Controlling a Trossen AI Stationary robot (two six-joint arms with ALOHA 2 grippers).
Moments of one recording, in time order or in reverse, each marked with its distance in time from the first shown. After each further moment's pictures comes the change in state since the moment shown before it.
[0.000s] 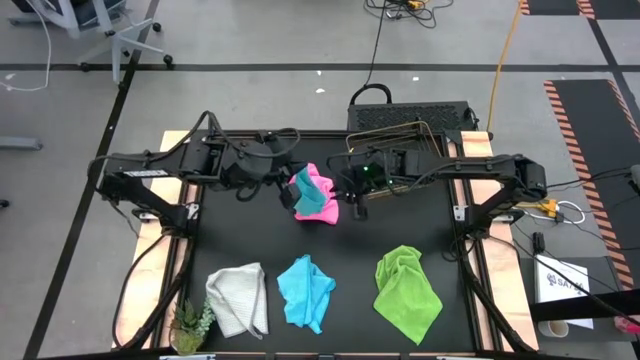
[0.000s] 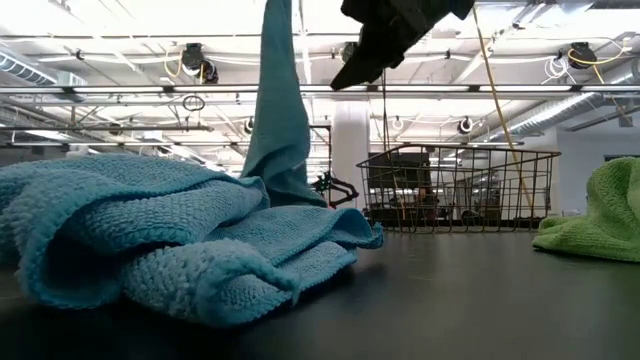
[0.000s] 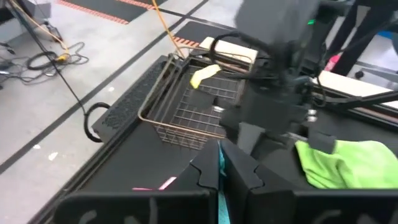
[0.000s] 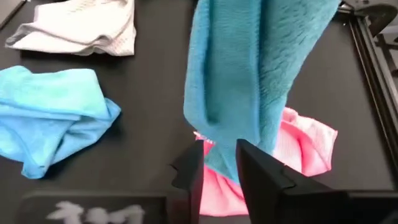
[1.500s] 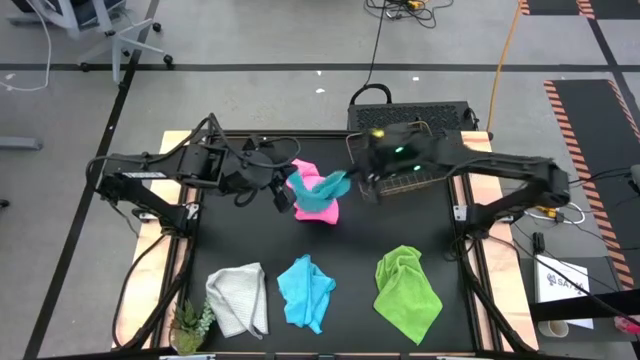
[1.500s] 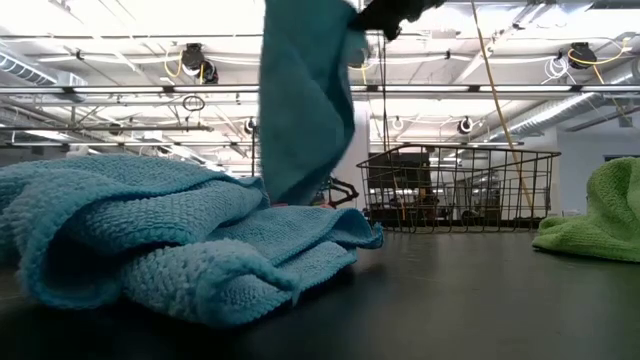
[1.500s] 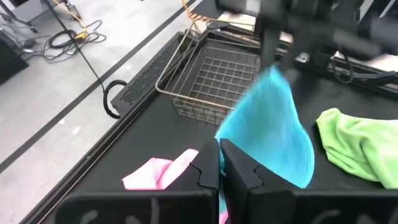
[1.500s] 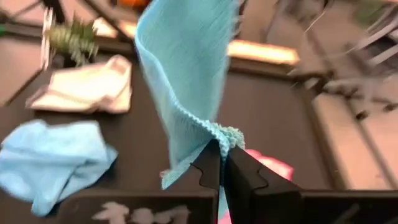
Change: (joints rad) left arm -0.028 -0.005 -0.001 -0.139 -0.074 -0.066; right arm -0.075 -0.226 0.000 0.017 -0.046 -0.001
